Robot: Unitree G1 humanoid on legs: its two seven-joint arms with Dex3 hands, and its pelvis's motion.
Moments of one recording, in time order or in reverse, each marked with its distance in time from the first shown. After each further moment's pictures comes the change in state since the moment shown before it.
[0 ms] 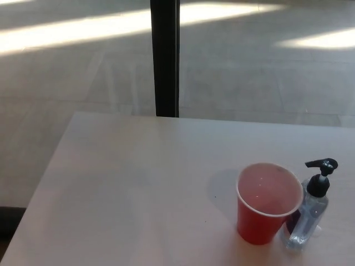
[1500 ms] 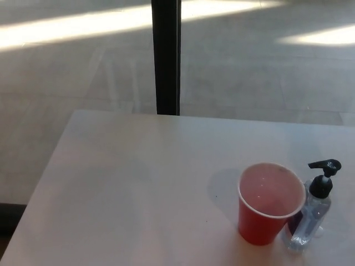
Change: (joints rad) left_arm -0.037 0.009 0.010 0.051 -0.042 0.012 0.054; right_arm -0.734 -0.054 0.227 -1.045 0.321 0.315 0.020
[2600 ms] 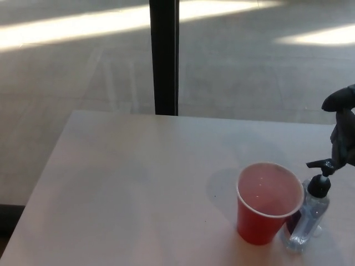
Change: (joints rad) left_arm 0.000 0.003 -0.015 0.019 -0.004 0.001 0.004; right_arm 0.391 0.090 0.150 -0.302 0.092 0.225 0.093
